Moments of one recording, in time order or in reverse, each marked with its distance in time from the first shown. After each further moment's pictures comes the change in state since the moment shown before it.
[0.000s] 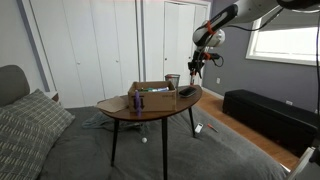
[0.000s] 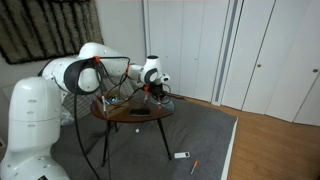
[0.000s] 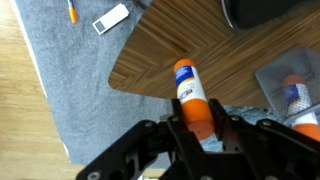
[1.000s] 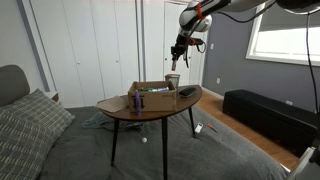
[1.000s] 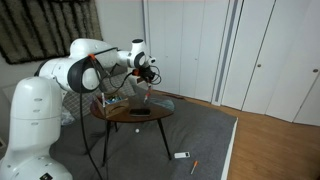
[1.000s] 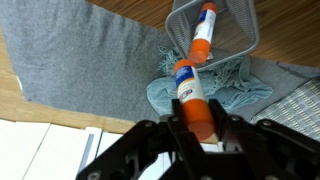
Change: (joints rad) arm 0.085 0.024 0.090 0.232 -0.045 -0.045 -0.030
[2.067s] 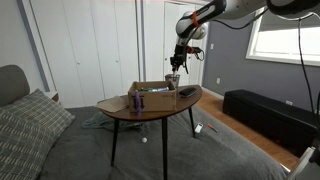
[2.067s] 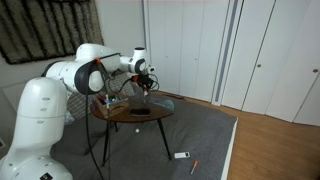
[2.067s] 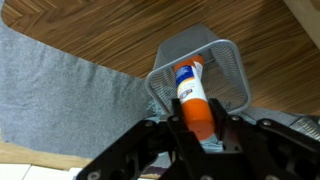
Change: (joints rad) arm 0.004 0.065 0.016 0.003 0.003 -0.118 0.000
